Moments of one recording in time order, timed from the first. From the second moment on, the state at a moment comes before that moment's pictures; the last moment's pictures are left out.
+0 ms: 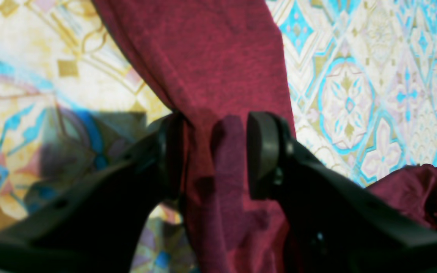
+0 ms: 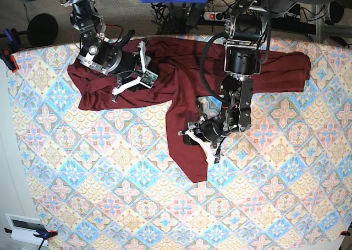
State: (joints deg) left arm -19.1 4.5 0.7 58.0 -23.1 -7.2 43.9; right arm -15.1 16.4 -12.2 112.0 -1.0 43.0 -39.0
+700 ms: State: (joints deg) left arm -6.3 4.4 -10.6 91.8 -19.8 -5.1 48.3; right arm -14.3 16.3 -8.6 112.0 -1.0 43.2 -39.0
